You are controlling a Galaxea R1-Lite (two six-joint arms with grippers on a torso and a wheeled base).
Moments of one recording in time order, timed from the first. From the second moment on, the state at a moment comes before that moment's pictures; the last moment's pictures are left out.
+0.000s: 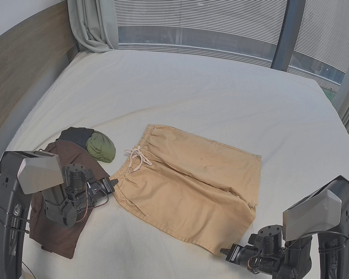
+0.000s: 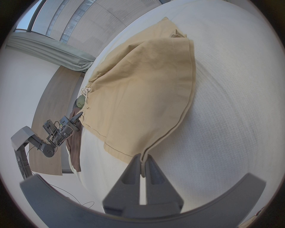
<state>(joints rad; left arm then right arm) -0.14 2.57 -0.91 -1.32 -0.28 -0.63 0.49 2.48 -0.24 -1.54 0.14 0.77</state>
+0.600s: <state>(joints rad) -0.13 2.44 -0.67 -1.33 -0.37 -0.62 0.46 2.42 -0.11 -1.54 0.13 0.75</state>
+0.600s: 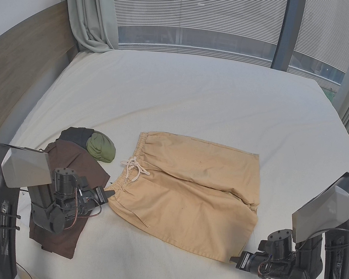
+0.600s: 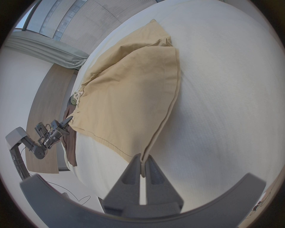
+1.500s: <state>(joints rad) -0.11 2.33 -0.26 -1.53 -0.43 -0.38 0.43 2.42 -0.02 -1.54 0.07 0.68</state>
